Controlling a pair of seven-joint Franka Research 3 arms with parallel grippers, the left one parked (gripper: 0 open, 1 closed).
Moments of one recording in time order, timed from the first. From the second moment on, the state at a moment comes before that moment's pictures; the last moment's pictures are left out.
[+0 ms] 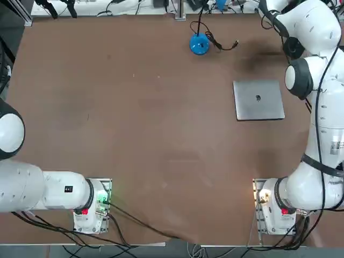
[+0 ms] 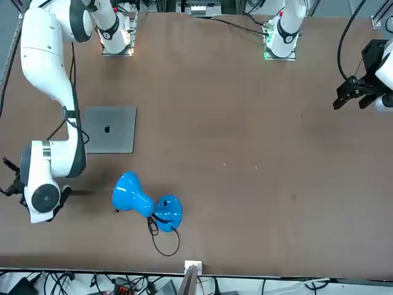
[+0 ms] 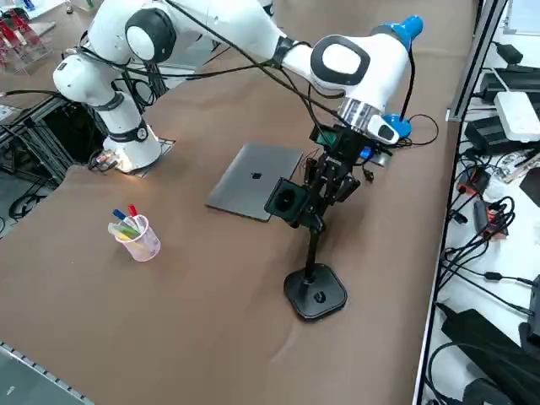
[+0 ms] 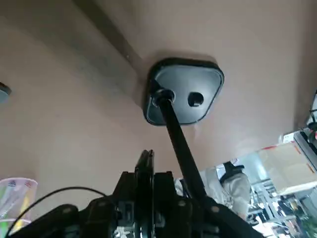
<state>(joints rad) 0.09 0.95 -0.13 -0.95 -0.66 1.61 -0.86</state>
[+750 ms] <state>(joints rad) 0.07 0.92 -0.13 -0.95 -0.58 1.63 -0.86</state>
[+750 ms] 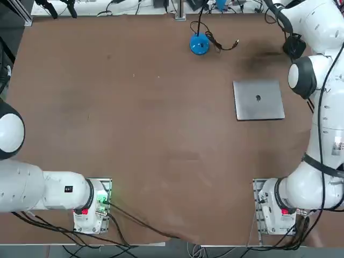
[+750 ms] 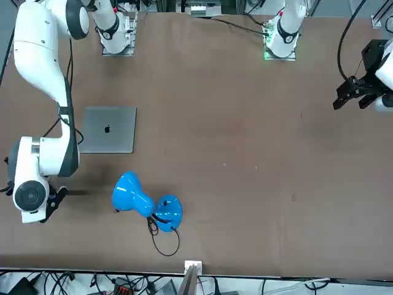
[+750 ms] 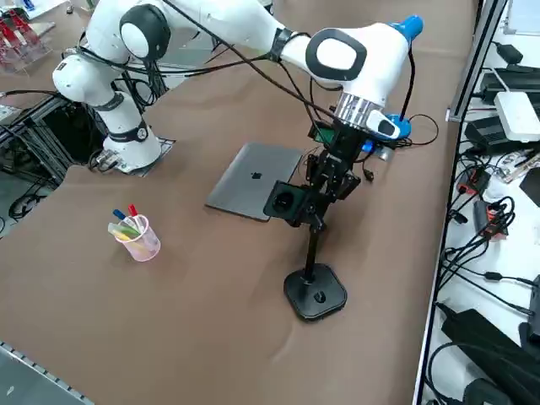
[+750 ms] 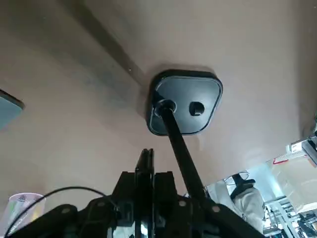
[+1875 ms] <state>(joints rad) 0.04 0.89 -0.13 -0.95 -0.46 1.65 -0.87</state>
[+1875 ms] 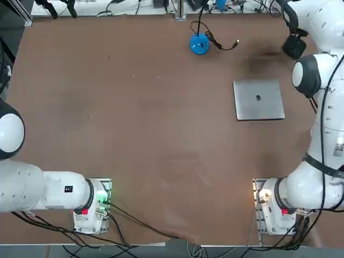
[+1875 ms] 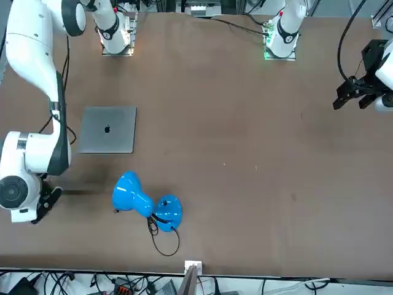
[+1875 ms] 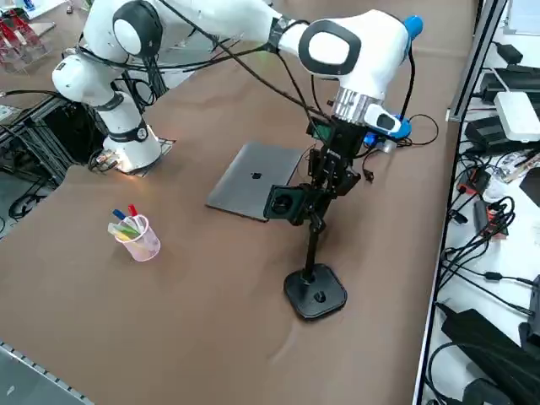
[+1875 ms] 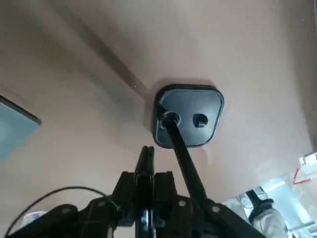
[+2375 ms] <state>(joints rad) 0.03 0.88 -0.13 -0.95 -0.40 1.66 -0.87</state>
